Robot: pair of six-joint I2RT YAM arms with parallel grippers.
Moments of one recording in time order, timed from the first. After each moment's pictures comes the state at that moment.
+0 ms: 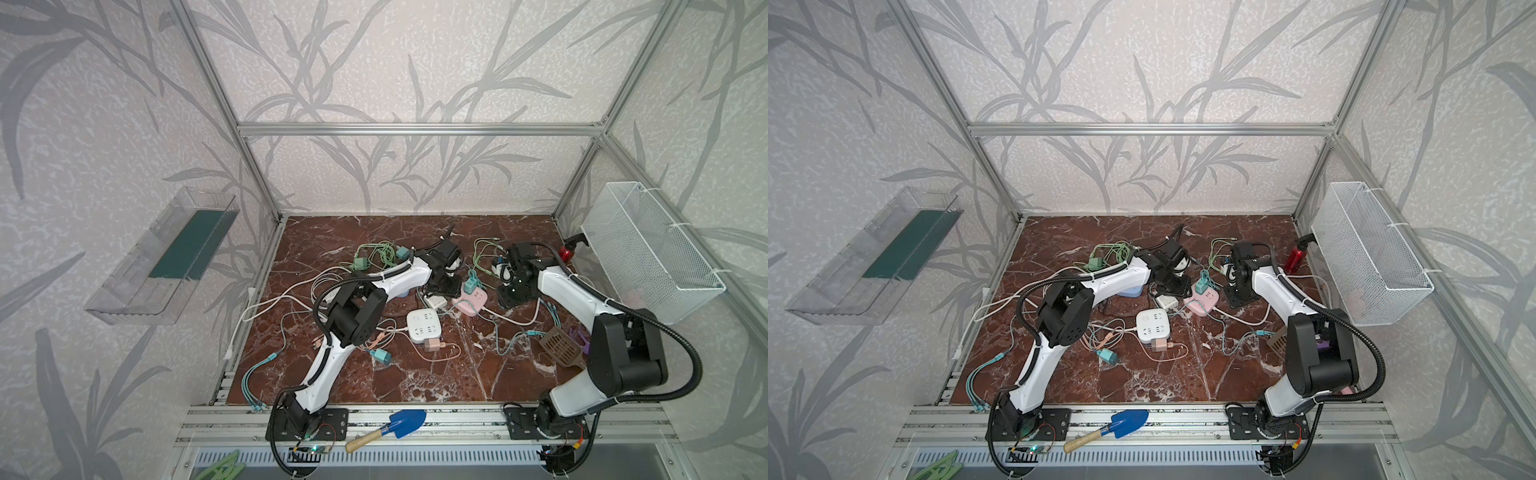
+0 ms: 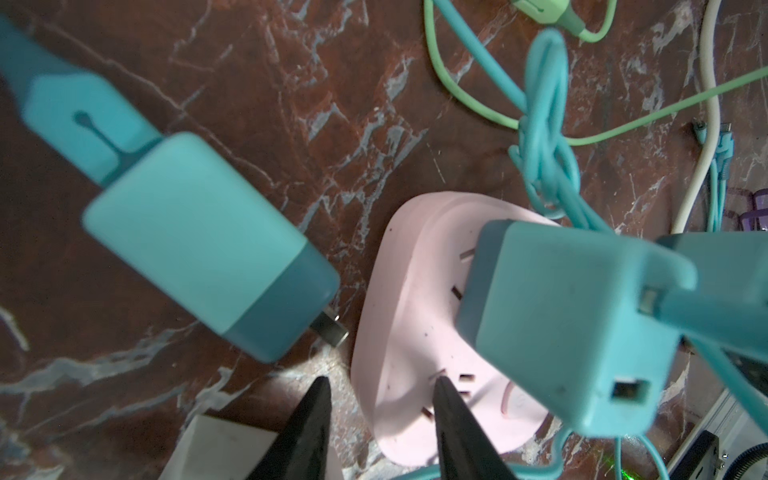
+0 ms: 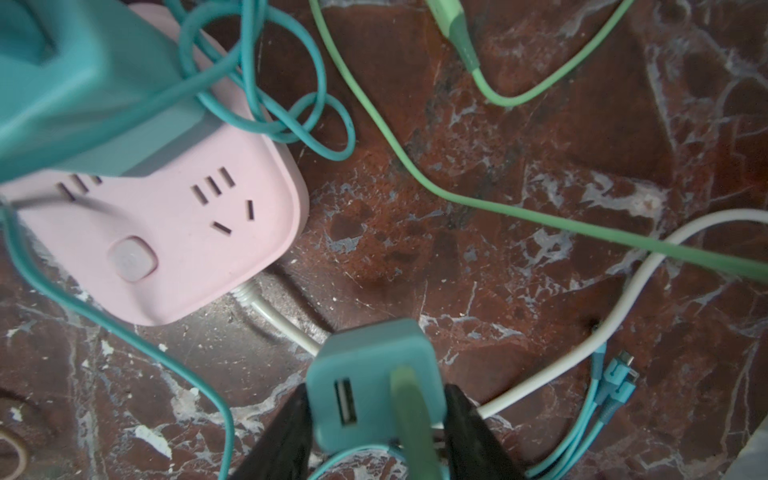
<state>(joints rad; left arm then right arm) -0.76 2.30 1.85 -0.65 0.26 -0.46 0.16 1.57 1.08 -0.82 0.01 -0.20</state>
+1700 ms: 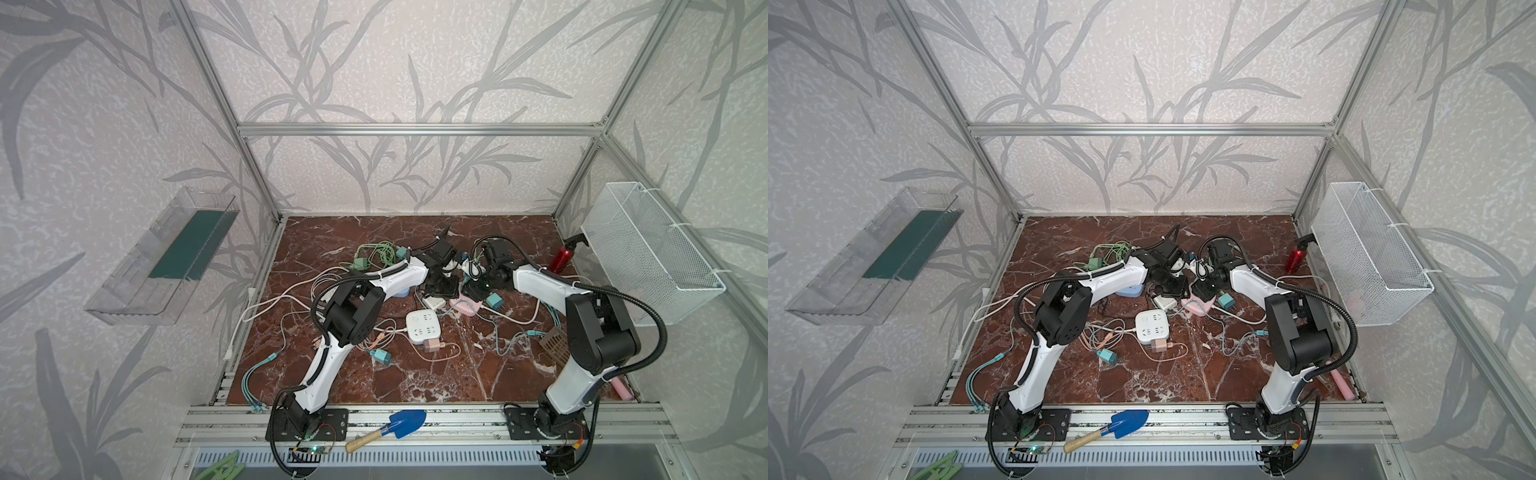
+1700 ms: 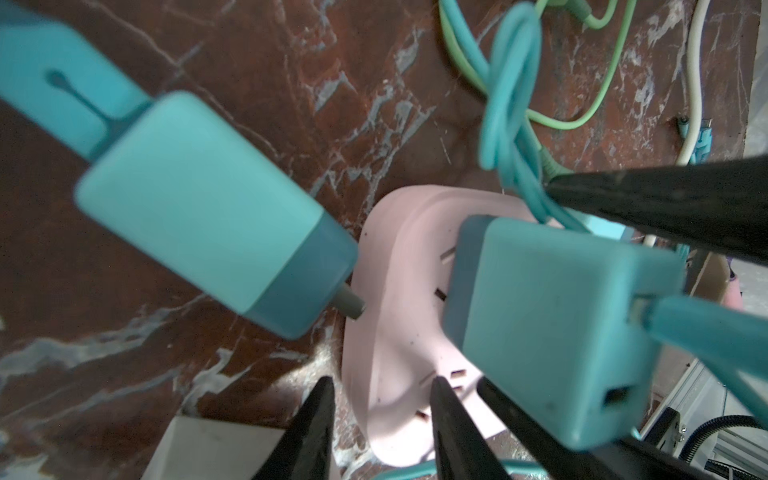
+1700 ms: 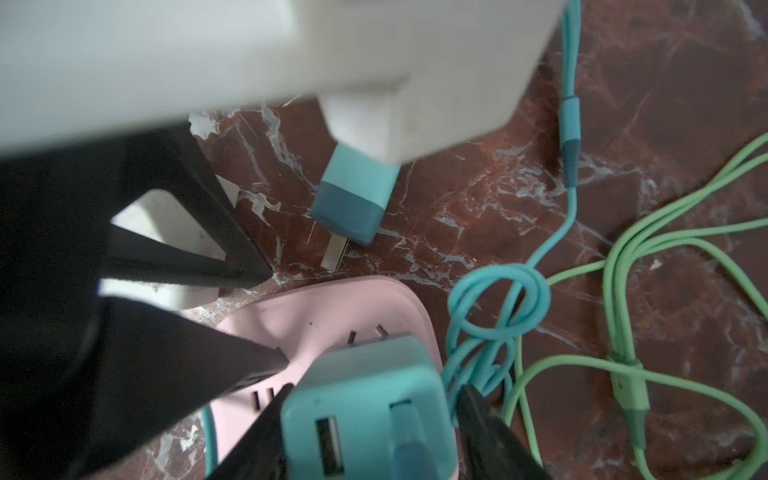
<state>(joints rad) -0.74 2.29 1.82 -0.65 0.34 -0.47 0.29 1.76 1.11 -0.45 -0.25 -0.47</state>
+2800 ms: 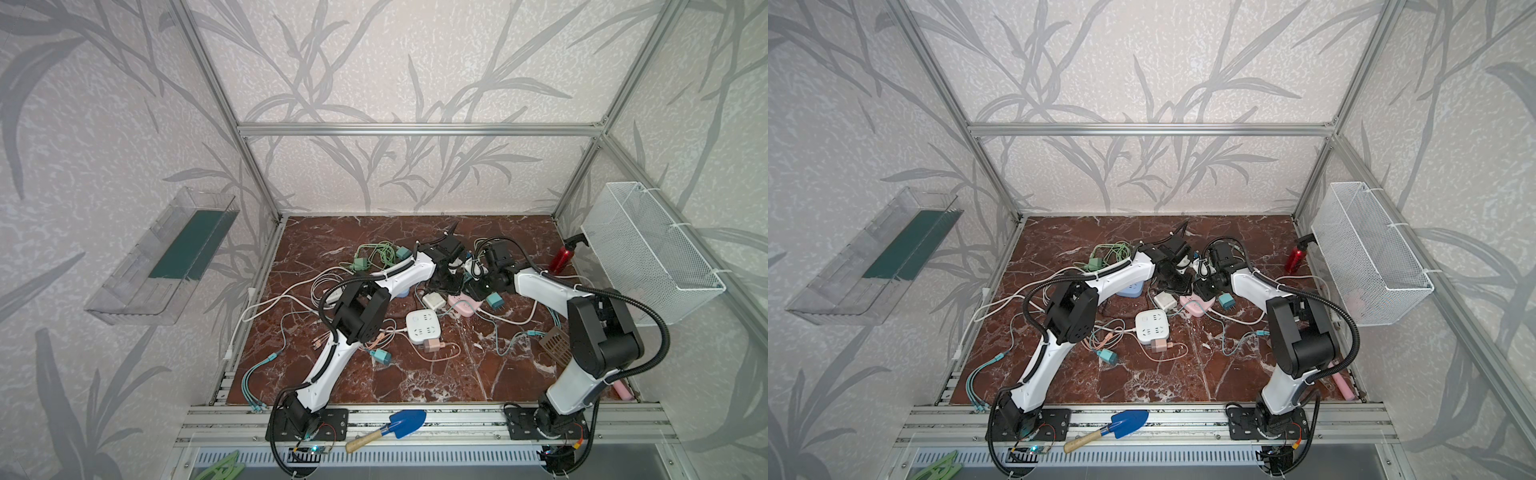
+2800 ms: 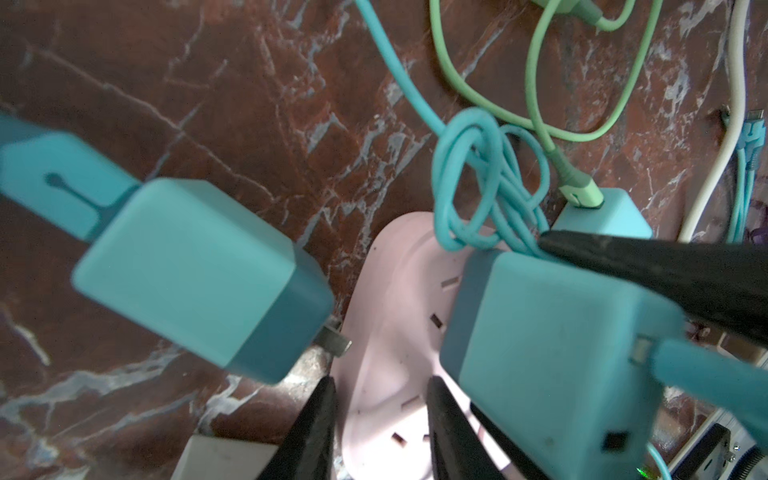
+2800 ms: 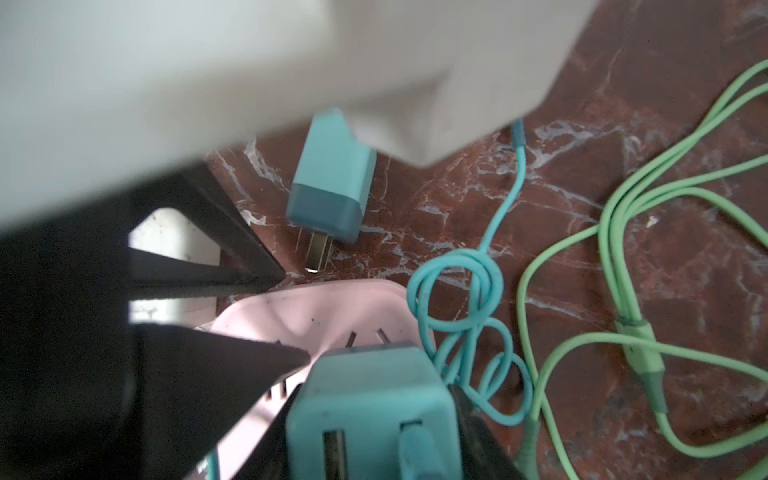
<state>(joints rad) -0.76 2.39 2.03 -0.83 0.25 -0.41 0.31 1.71 1.05 -0.39 -0.21 -0.30</state>
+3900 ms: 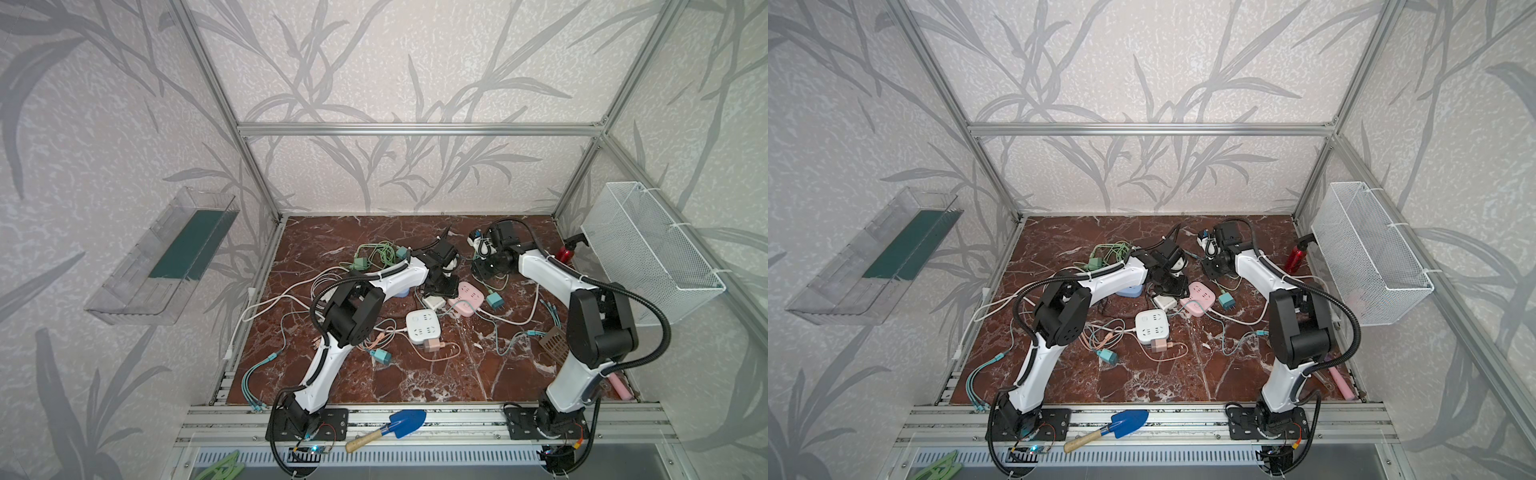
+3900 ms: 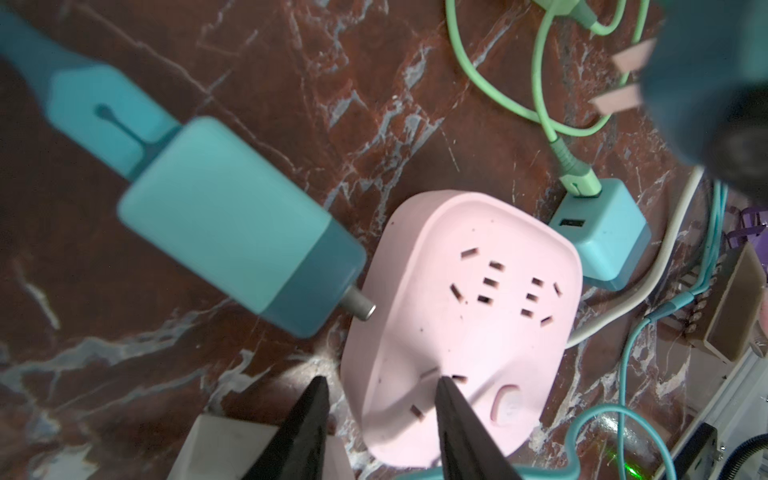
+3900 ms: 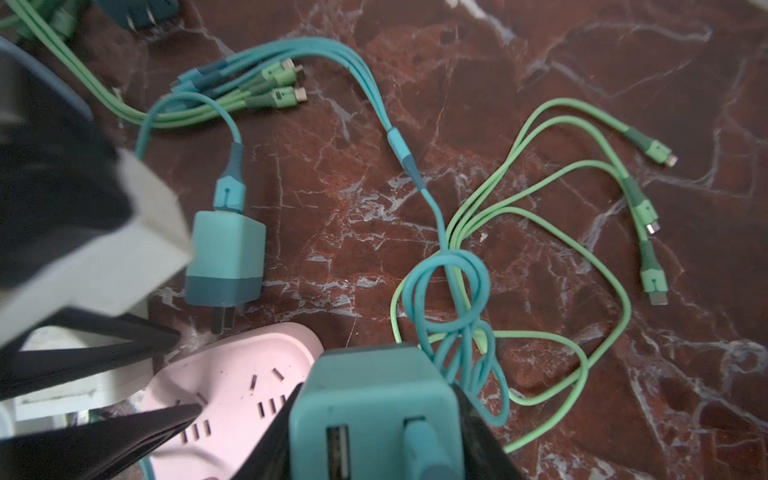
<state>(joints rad) -0.74 2.25 1.77 -0.62 0.28 -0.45 0.24 1.83 1.33 -0.59 -0.11 -0.23</state>
